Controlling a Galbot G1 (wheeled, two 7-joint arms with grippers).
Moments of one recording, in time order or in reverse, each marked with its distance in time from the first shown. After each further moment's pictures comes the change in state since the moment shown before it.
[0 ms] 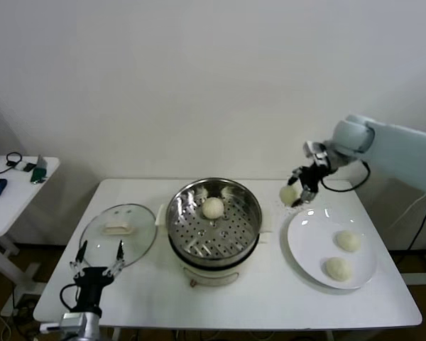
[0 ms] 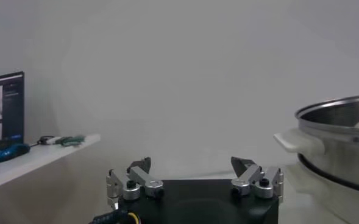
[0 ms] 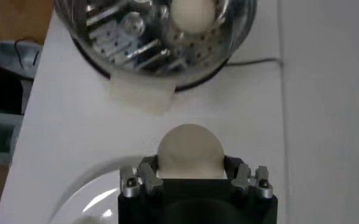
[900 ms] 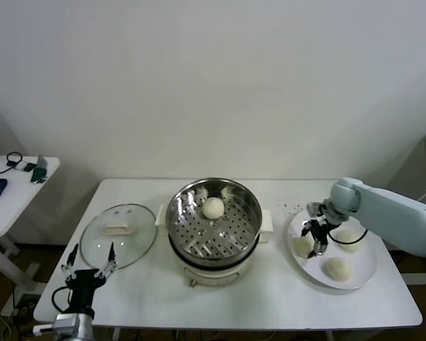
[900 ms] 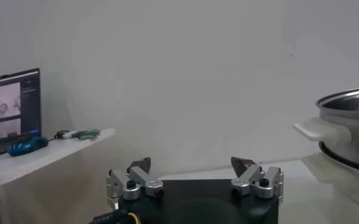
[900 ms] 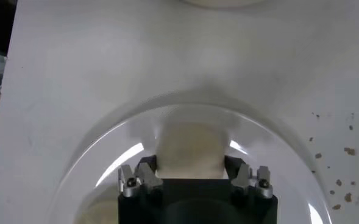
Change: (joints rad) left arm -0.004 -0.001 -0.041 0.026 -0.007 -0.002 -0.005; right arm -0.616 -0.062 0.338 -0.206 -0.470 0.094 -0.015
